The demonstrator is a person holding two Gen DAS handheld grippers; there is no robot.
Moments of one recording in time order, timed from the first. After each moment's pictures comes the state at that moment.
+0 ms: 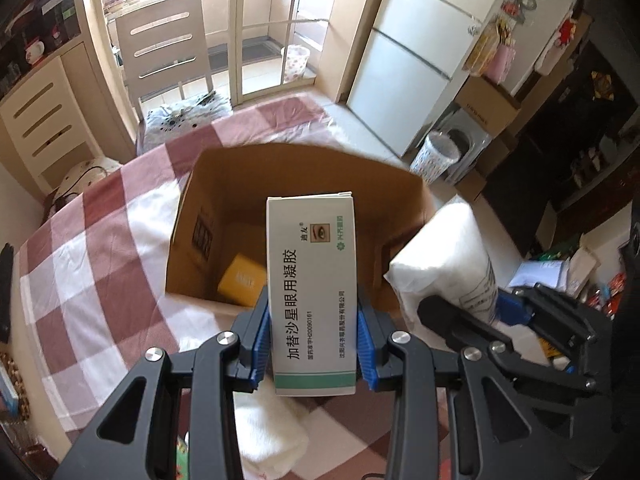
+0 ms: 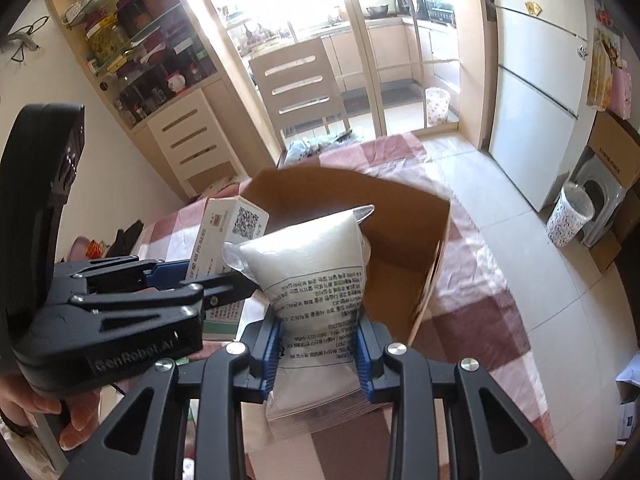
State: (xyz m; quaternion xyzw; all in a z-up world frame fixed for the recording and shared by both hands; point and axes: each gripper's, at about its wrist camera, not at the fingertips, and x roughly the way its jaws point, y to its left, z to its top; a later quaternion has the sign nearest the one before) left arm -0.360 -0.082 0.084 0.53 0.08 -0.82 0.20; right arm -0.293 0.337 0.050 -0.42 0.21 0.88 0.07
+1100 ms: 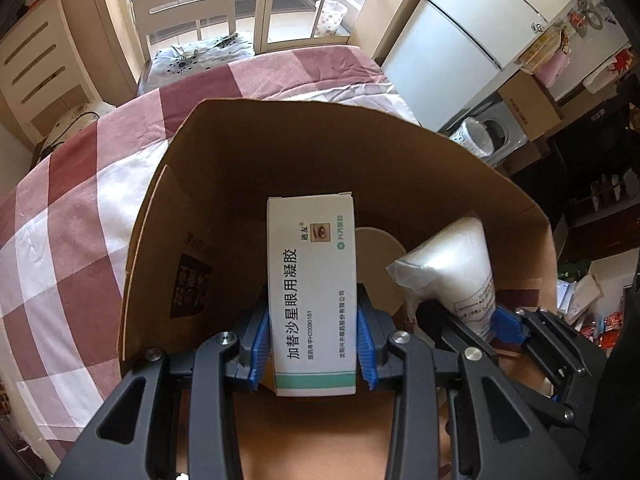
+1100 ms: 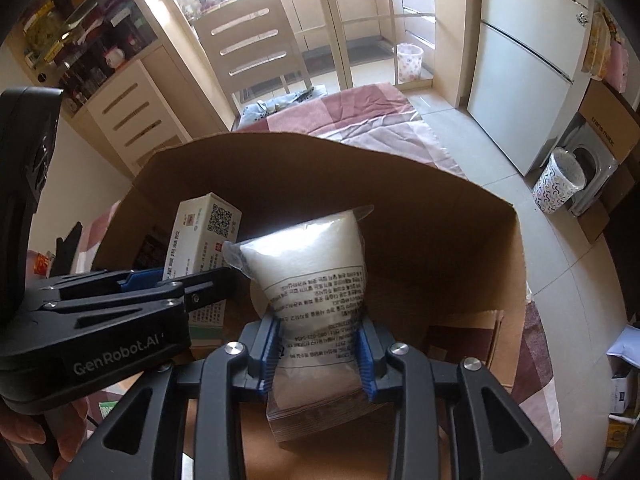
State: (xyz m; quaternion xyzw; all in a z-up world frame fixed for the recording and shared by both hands) left arm -0.410 -0.175 -0.009 0.58 0.15 -0.76 0.25; right arm -0.389 0.364 -0.051 -0.51 0.21 0.83 0.11
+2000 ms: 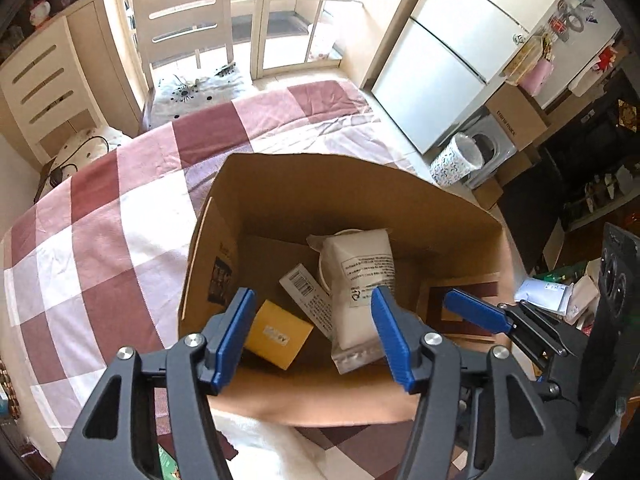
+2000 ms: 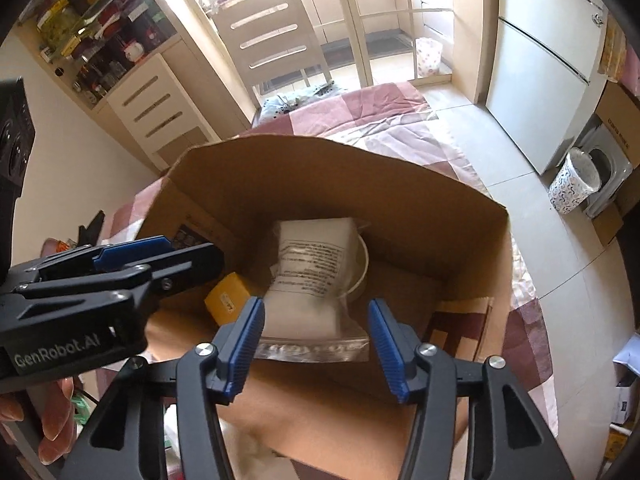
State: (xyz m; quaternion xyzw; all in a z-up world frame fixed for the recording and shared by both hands) left arm -0.393 -0.154 0.049 0.55 0.13 -0.78 0.25; right arm -0.379 0.358 -0.026 -0.51 0.23 0.83 0.07
